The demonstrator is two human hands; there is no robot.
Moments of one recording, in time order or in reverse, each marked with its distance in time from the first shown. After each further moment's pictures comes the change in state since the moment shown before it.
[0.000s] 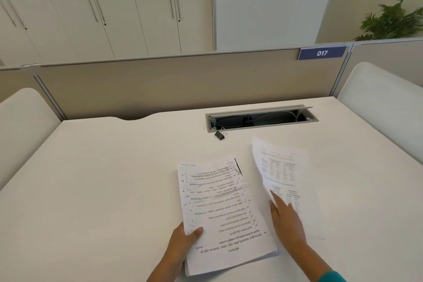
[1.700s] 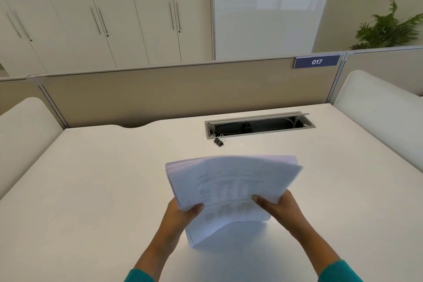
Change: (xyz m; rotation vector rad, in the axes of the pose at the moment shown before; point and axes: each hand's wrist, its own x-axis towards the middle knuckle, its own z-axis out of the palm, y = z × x) left_hand -0.025 0.082 -0.002 -0.064 -0.212 0.487; right_hand -0.009 -0.048 -0.058 0.769 -0.193 -0.302
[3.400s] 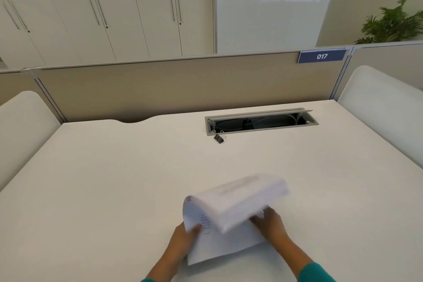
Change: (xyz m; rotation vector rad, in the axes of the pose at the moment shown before) left_hand 0.001 -0.090 -0.004 0.148 0.146 -0.464; right_hand 0.023 0.120 0.019 -0.376 0.145 0.373
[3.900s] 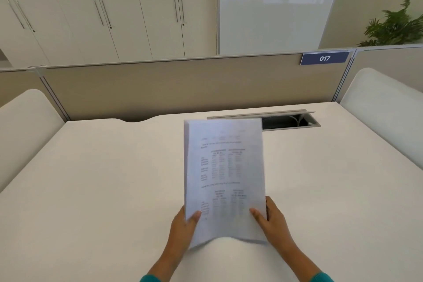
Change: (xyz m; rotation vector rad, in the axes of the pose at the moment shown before) left_hand -0.014 0.029 0.006 -0.022 0.163 0.261; right_hand -0.036 -0.033 -0.016 0.166 0.008 -0.282
